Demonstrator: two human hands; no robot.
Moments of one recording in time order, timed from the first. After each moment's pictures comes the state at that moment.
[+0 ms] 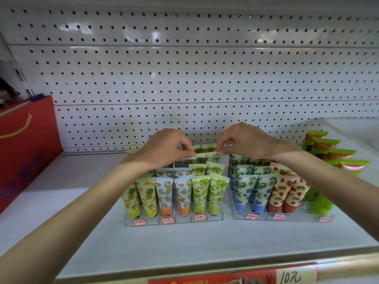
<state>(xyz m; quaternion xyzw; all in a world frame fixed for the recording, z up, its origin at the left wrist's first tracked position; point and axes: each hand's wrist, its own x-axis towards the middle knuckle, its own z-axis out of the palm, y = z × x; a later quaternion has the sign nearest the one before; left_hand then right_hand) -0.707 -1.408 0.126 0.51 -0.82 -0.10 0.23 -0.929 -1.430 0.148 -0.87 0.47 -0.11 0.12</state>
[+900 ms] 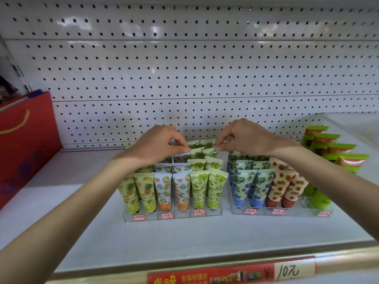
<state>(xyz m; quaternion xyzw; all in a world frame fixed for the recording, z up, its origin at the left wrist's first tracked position) -0.696 -1.402 0.125 0.52 -0.80 -0.16 0.25 -0.930 -1.425 0.147 -0.85 0.49 -0.13 0.14</state>
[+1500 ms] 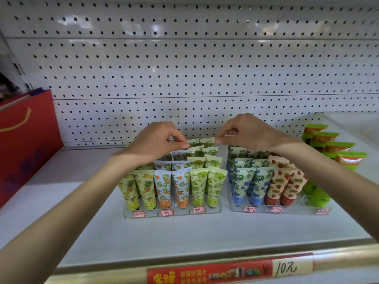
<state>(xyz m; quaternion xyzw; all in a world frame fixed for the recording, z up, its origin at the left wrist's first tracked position) -0.697 -1.392 0.131 0.53 -0.79 -0.15 0.27 -0.933 -1.421 0.154 -0.84 0.49 -0.17 0.16</state>
